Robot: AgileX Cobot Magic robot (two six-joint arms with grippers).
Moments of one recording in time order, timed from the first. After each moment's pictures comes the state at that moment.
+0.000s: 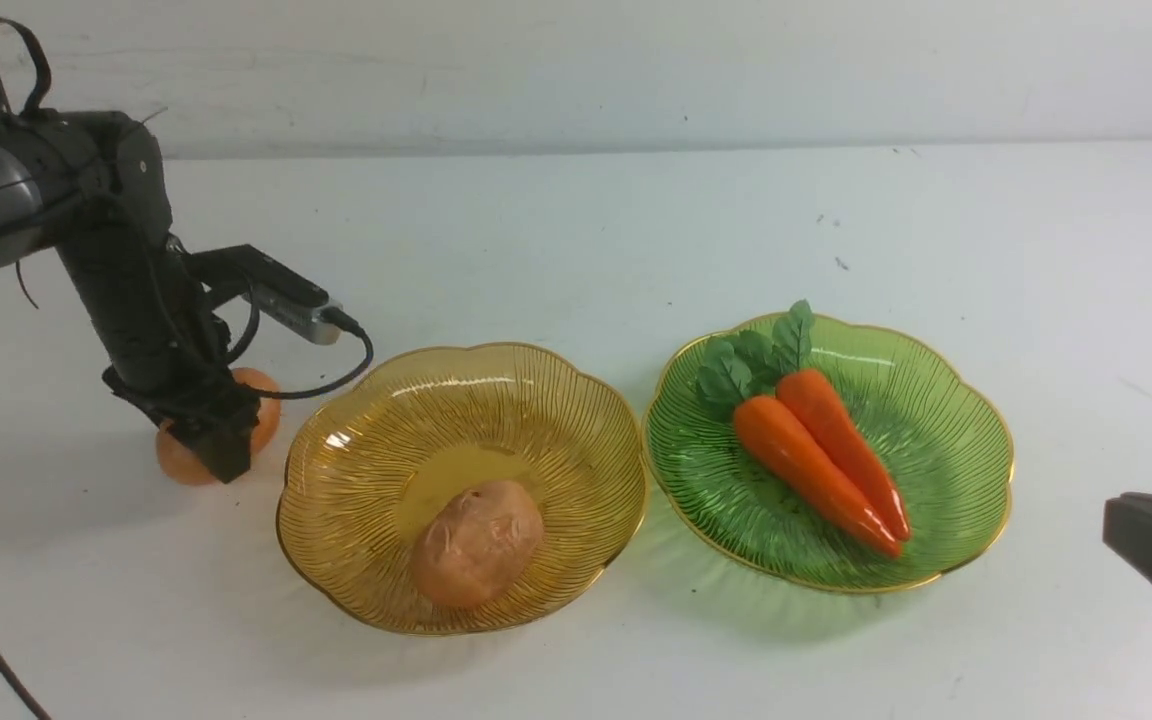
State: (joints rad) right arm 0.30 0.65 -0.42 0.41 0.41 -0.33; left arm 0.01 2.09 -1.74 0.06 1.20 0.58
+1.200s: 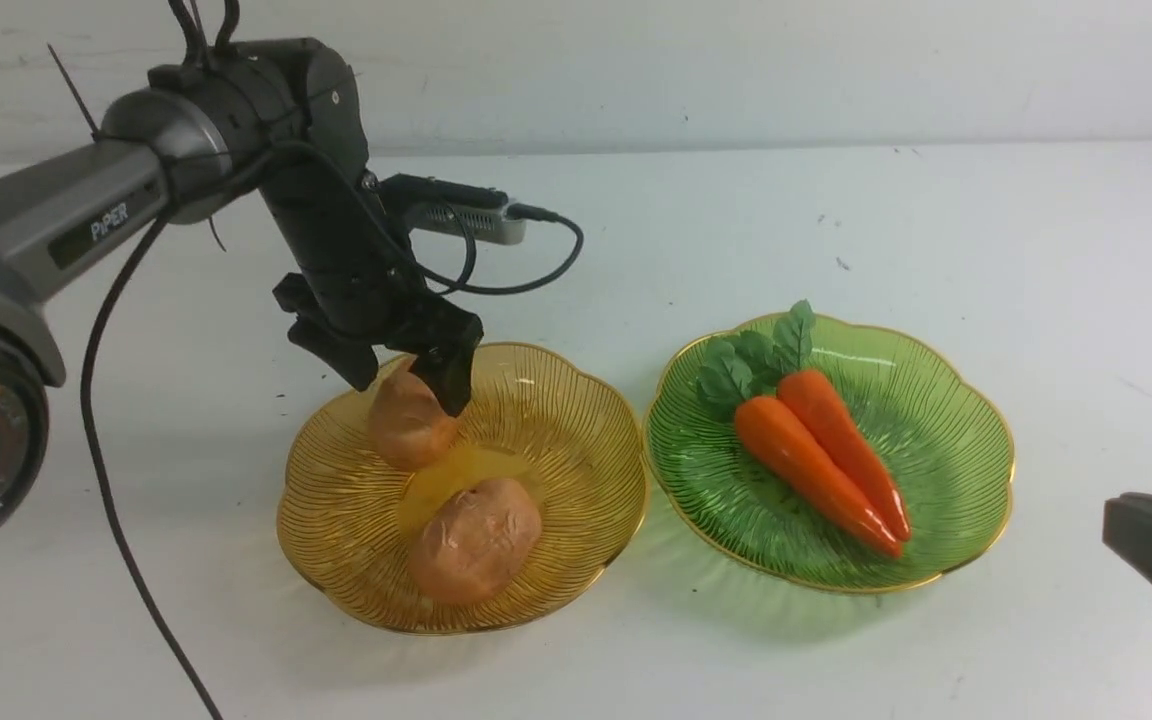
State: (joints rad) right arm 0.30 0.64 -0.44 0.40 0.47 -0.33; left arm -0.23 1.92 -1.88 -0.17 1.23 0.15
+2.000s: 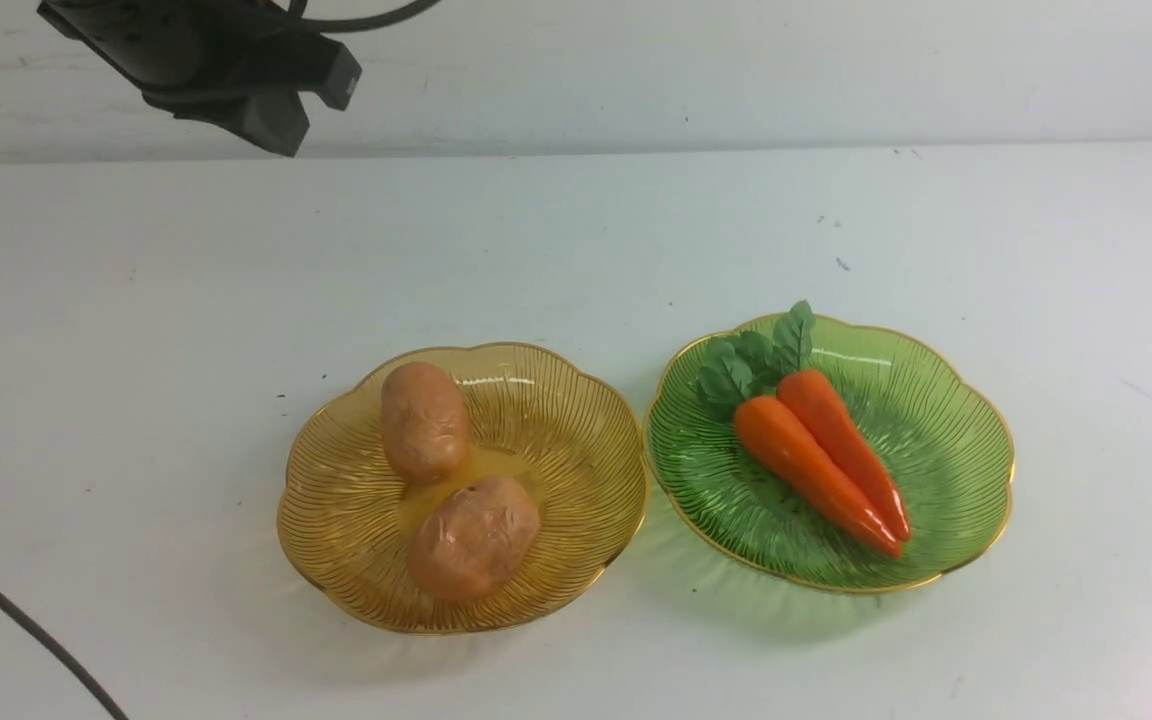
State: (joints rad) right arm 0.30 0.27 -0.39 0.12 0.33 -0.04; left arm -0.23 1.71 -1.88 -0.07 1.25 0.15
